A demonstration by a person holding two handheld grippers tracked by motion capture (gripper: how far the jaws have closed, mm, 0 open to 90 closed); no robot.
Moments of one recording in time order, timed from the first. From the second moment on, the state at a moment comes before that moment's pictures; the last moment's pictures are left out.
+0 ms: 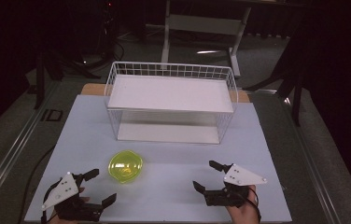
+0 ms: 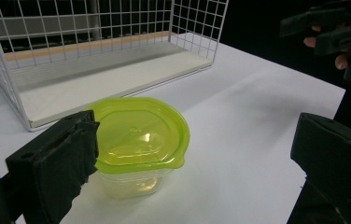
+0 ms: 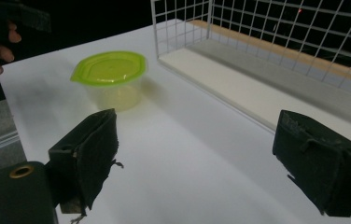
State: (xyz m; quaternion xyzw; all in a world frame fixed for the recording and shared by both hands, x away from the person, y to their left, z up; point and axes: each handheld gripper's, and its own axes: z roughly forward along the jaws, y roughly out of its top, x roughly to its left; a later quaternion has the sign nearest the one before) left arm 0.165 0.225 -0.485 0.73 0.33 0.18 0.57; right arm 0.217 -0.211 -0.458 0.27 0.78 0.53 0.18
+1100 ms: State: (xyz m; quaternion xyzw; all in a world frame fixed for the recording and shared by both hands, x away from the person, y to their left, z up) left arm 0.165 0.214 -0.492 0.80 0.38 0.17 0.44; right arm 0.208 -0.211 -0.442 0.27 0.76 0.56 0.18
